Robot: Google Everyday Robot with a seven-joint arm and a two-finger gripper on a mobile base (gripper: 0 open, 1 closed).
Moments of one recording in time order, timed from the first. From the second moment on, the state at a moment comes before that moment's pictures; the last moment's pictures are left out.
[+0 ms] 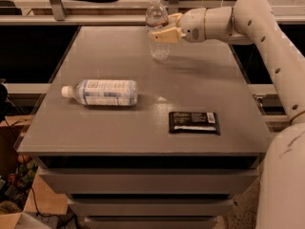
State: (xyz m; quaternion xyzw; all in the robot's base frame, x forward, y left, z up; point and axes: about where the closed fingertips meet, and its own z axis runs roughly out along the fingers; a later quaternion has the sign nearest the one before) arm 0.747 -0.032 0.933 -0.49 0.61 0.32 0.54
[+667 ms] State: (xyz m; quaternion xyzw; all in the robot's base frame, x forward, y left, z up) arm 0.735 -0.029 0.946 -0.59 0.60 0.25 0.48
